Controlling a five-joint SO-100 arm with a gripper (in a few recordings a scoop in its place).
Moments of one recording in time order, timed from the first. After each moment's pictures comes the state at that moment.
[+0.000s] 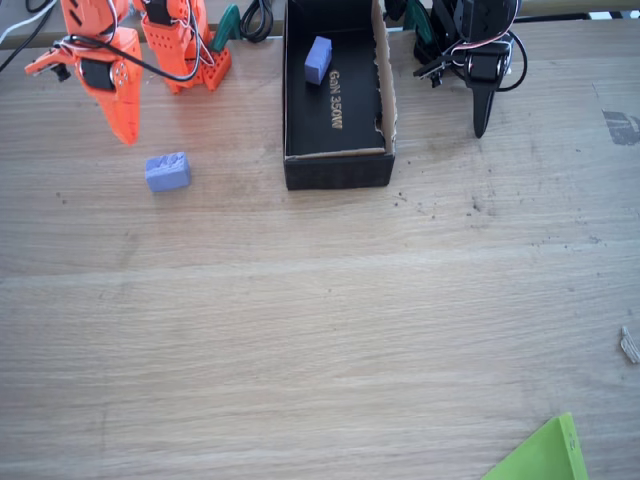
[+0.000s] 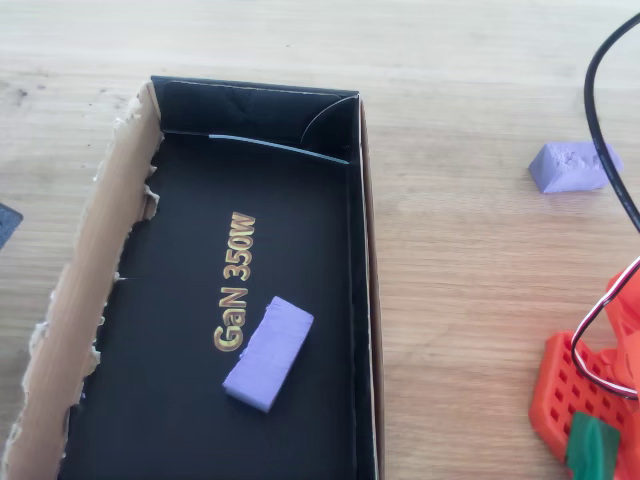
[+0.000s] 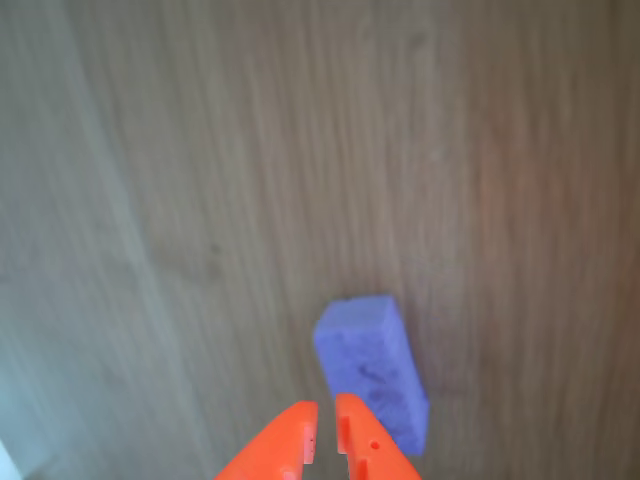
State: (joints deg) arm 101.2 132.6 130.9 73.5 4.8
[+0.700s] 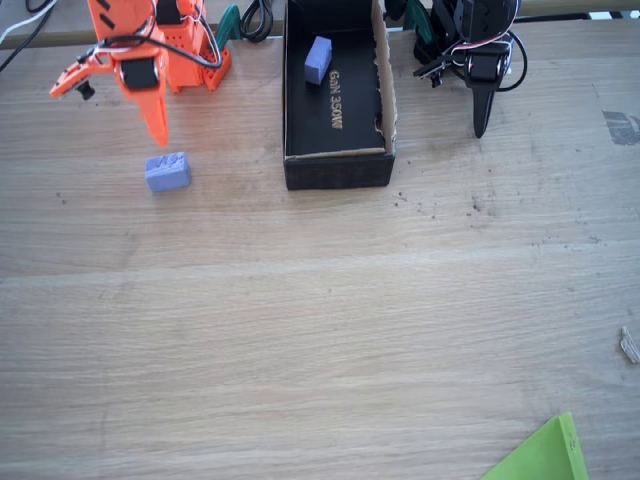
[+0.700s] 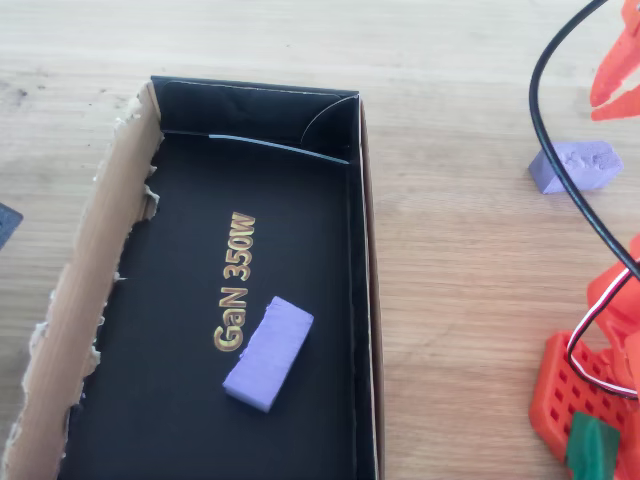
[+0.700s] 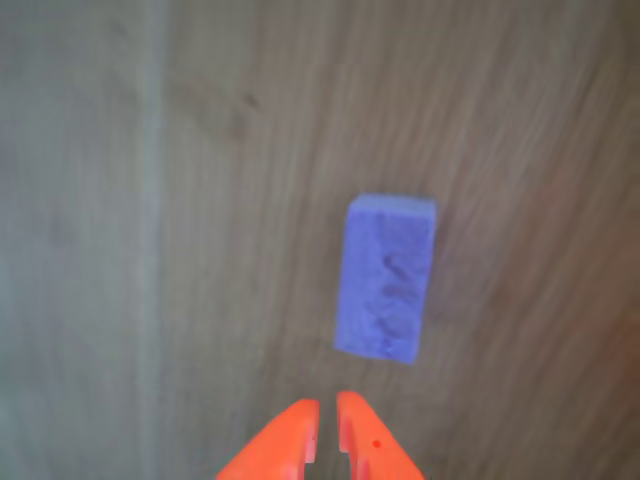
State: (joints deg) arm 87.3 131.2 127.4 77.7 11.0
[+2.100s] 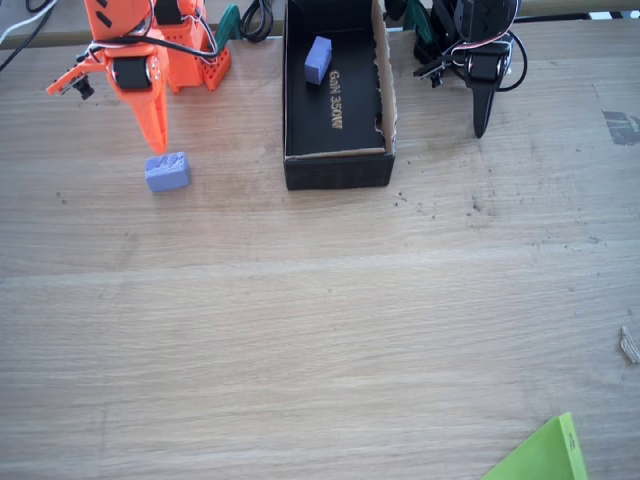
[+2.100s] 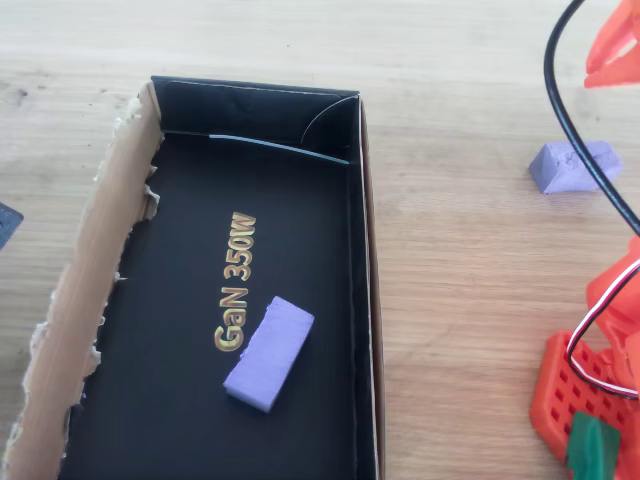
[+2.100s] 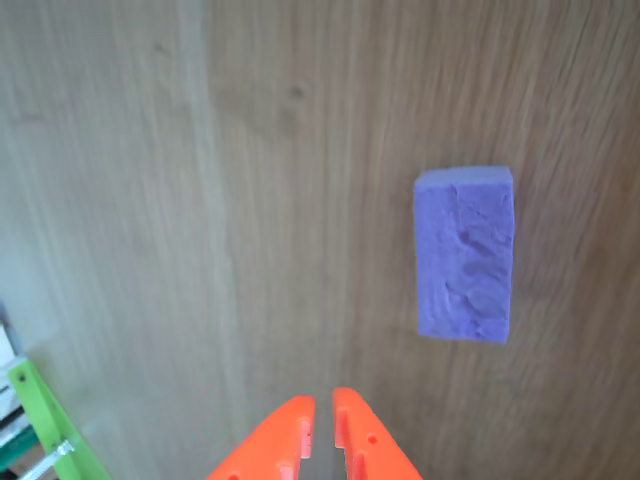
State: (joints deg) arm 86.5 129.5 125.2 71.0 -0.5
